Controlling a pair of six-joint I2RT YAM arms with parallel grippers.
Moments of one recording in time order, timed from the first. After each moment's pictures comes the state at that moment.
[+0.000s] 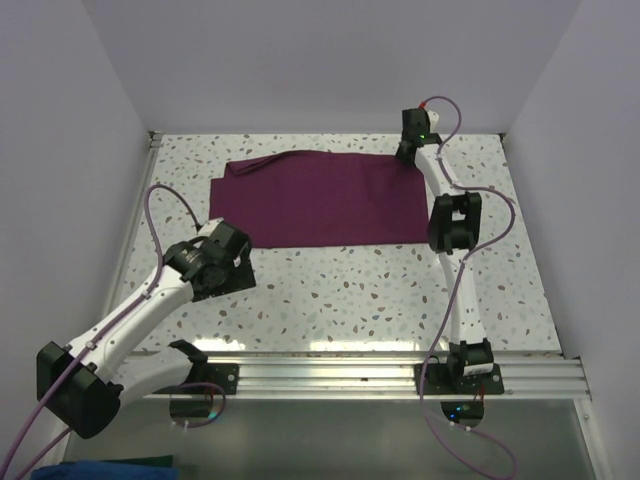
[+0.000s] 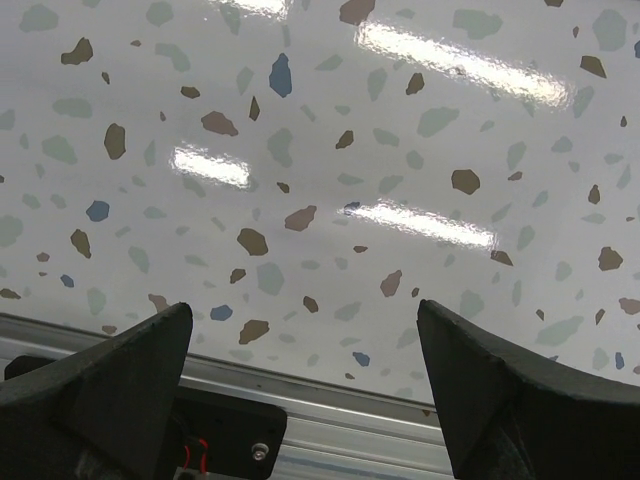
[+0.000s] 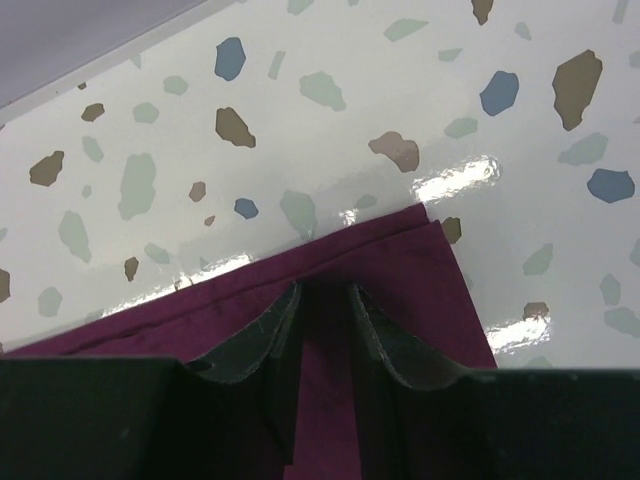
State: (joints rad) left arm -0.55 1.05 0.87 -1.05 -0.33 -0.79; right arm 0.13 2.73 2.56 -0.63 0.30 0.45
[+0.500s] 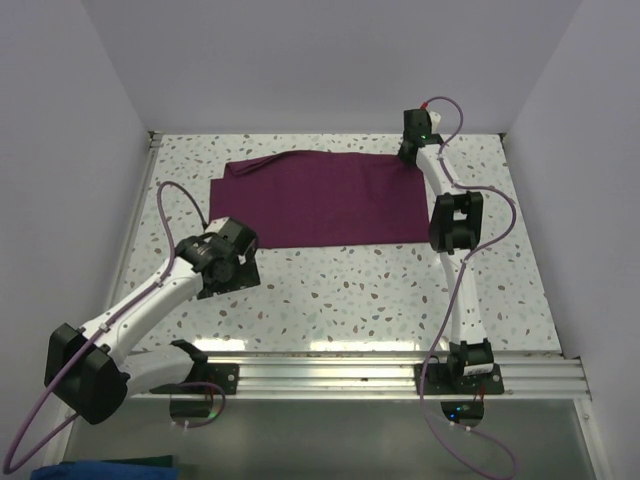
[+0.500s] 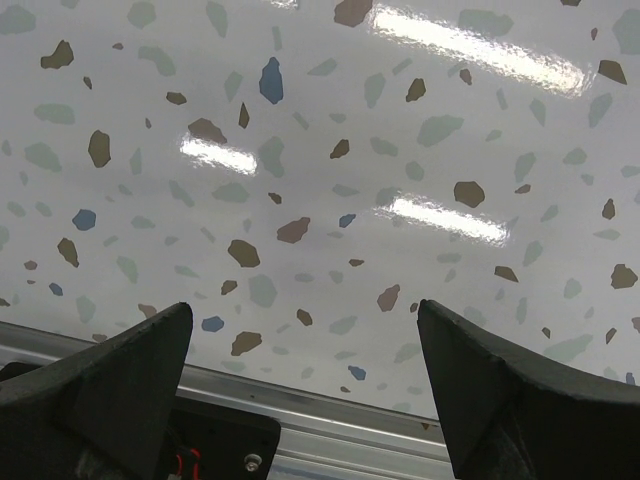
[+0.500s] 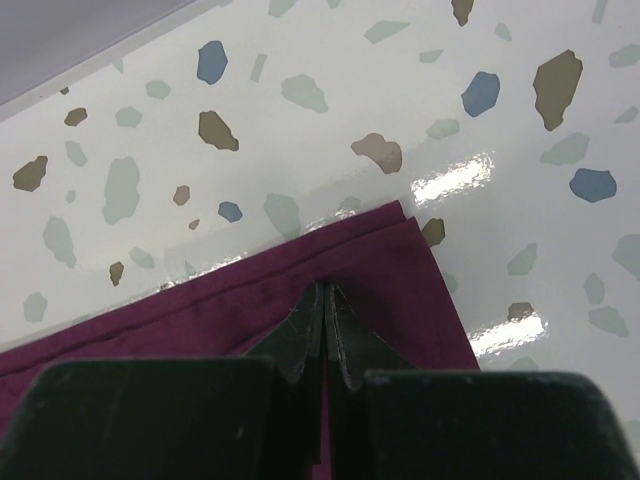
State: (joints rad) left arm -0.55 1.13 0.87 -1.02 -0.34 -0.80; right arm 0.12 2.72 2.53 -0.62 0.31 0.46
